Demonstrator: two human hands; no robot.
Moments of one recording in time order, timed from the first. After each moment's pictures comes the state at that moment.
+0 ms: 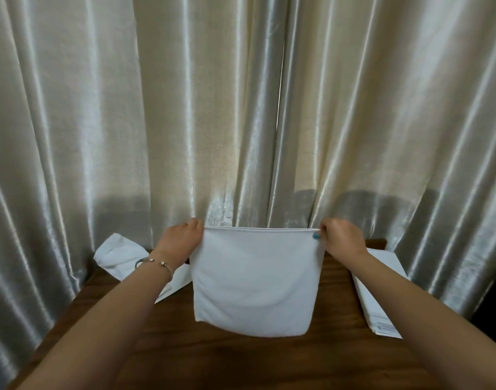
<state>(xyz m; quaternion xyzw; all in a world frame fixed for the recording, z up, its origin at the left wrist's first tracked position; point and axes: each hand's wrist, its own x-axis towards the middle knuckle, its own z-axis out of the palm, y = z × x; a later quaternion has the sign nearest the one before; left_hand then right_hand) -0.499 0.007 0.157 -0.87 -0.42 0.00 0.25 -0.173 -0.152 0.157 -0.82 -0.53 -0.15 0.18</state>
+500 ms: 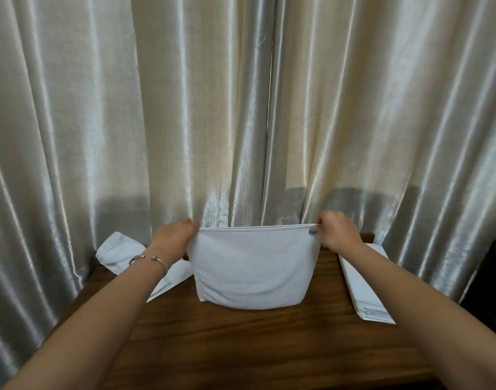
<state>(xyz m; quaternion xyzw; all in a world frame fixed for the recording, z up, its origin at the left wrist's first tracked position) -0.518 -0.041 0.180 -0.89 -0.43 -0.03 0.16 -0.188 -0.192 0.181 -0.84 -0.50 -0.09 0.19</state>
